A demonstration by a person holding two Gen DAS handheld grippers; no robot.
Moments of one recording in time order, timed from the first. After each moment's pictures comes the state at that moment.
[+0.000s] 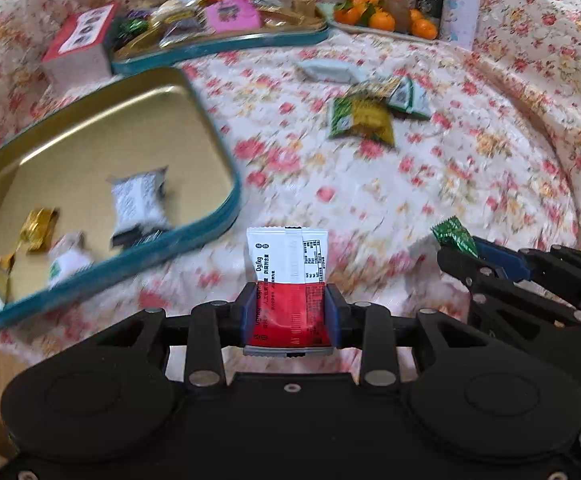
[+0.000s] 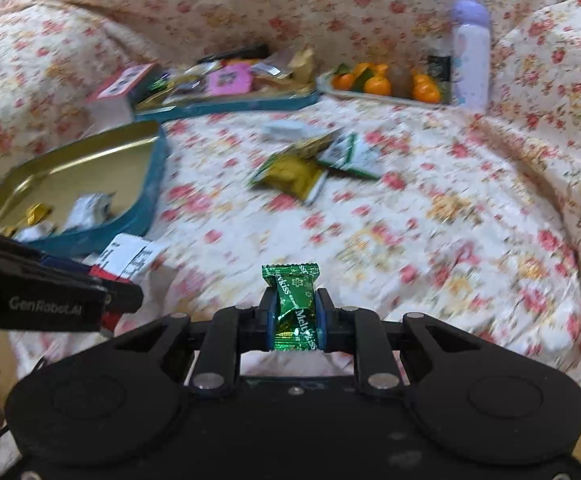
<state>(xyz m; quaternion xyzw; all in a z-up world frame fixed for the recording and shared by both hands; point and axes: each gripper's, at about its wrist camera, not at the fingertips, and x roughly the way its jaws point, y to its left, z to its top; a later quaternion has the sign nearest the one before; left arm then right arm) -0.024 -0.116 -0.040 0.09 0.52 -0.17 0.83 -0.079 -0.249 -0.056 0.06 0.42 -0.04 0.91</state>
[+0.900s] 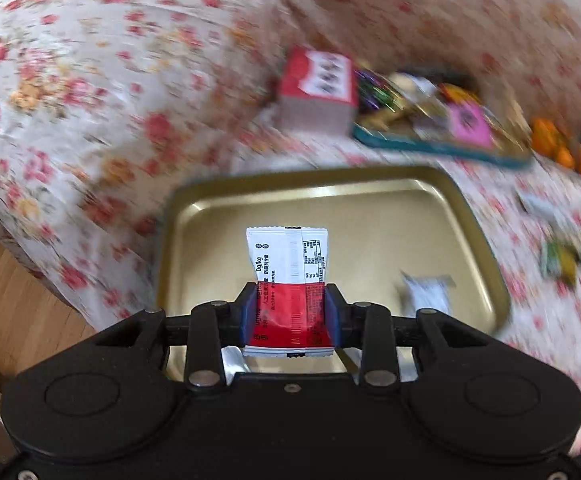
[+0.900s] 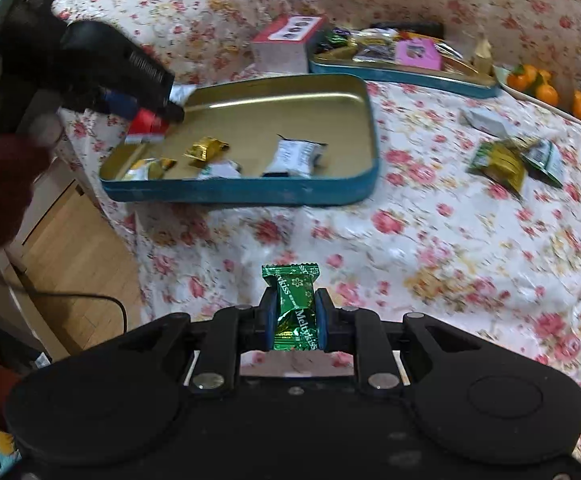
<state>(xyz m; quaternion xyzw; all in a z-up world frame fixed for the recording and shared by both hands) 0.048 0.055 0.012 0.01 0.45 0.00 0.89 -0.081 -0.121 -0.036 0.03 0.46 0.13 0.88</state>
